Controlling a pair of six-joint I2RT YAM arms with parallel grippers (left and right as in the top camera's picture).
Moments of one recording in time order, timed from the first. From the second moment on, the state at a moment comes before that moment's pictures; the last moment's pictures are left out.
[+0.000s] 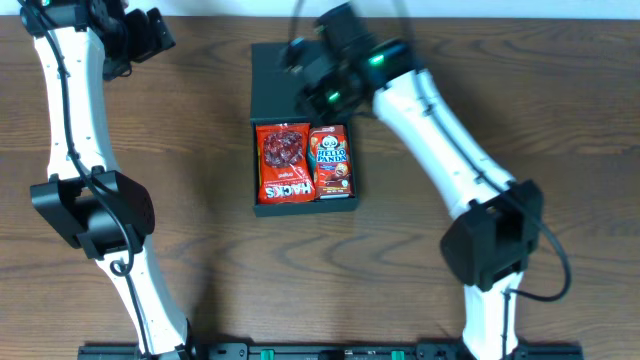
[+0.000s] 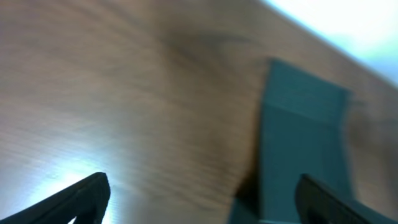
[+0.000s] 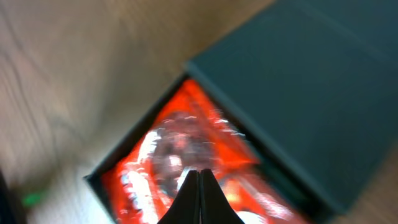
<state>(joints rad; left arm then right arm) 0.19 2.23 2.39 -1.26 0.28 -0.27 0.46 2.12 2.06 -1.00 -0.44 -0.15</state>
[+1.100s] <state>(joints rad) 0.08 2.62 2.39 -1.08 0.73 -0.57 0.04 2.63 2.06 -0.61 -1.13 0.16</state>
